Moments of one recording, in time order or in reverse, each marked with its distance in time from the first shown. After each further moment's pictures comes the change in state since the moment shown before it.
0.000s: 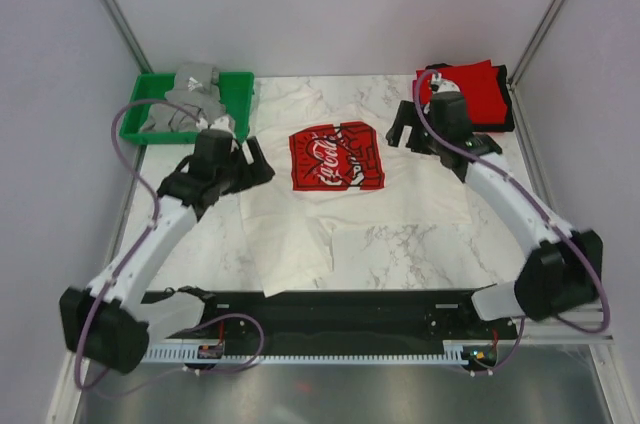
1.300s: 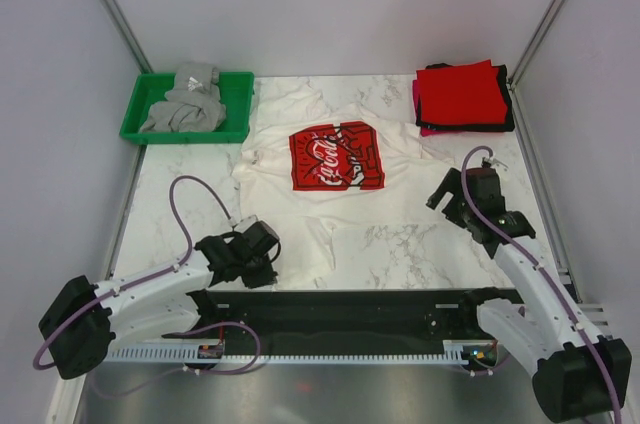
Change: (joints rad) left arm -0.559 -0.233 -0.575 -0.146 -0.088 -0.605; right arm -0.087 -0.597 -0.562 -0.174 0.156 0.250
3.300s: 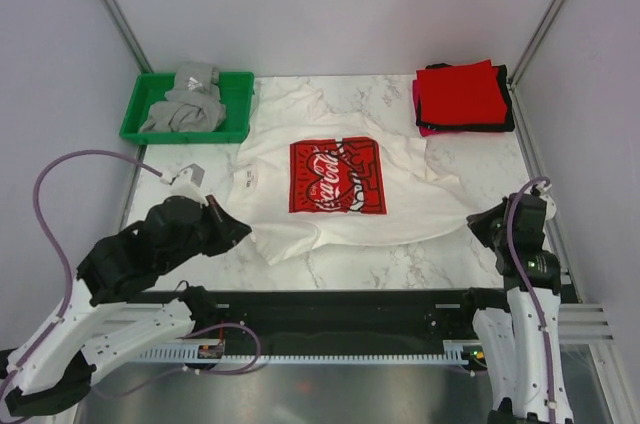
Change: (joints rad) left arm 0.016 -0.340 0.607 -0.385 -0.155 0.180; right arm -0.359 -0.335 -0.055 -0.182 -0.195 0.089
